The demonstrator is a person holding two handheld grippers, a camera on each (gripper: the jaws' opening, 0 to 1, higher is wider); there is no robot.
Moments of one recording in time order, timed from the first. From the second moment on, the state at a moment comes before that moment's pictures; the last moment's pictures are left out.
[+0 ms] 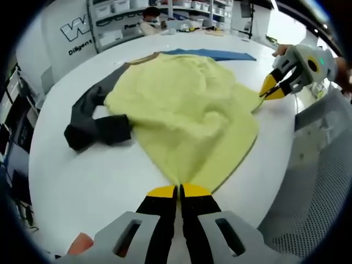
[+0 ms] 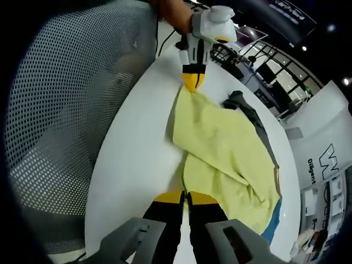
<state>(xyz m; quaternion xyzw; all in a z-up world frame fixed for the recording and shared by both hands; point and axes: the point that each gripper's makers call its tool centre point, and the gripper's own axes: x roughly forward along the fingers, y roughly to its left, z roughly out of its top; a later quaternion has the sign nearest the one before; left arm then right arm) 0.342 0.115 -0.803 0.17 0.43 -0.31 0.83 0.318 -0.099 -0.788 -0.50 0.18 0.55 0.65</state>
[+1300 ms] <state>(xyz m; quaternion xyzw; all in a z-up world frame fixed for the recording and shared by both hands) 0.324 0.133 -0.803 0.21 0.45 -0.32 0.80 0.287 -0.199 -0.809 -0.51 0.35 0.56 0.55</state>
